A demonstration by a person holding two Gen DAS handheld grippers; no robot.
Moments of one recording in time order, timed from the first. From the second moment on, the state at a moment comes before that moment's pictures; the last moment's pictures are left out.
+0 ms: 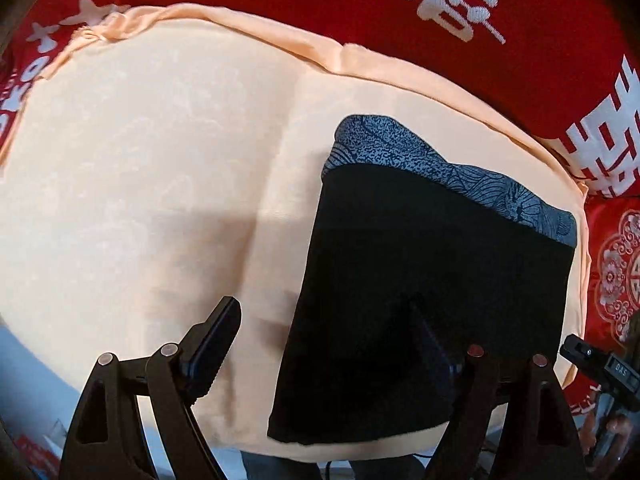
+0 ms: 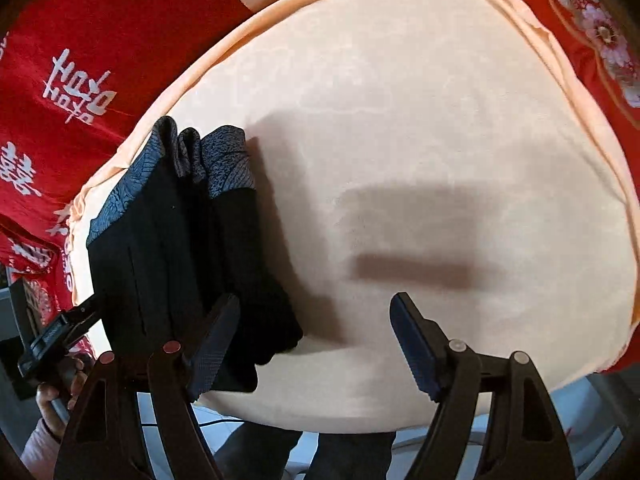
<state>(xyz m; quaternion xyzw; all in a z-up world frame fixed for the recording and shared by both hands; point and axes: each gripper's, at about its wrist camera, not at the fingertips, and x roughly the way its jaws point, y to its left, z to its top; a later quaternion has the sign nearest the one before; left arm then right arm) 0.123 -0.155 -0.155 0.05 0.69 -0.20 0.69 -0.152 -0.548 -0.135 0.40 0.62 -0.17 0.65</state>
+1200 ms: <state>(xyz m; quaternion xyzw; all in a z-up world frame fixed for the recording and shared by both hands) 0.004 -0.138 -0.042 0.19 0.64 -0.25 0.70 -0.141 -0.388 -0.011 0.26 0.63 -0.18 0.71</state>
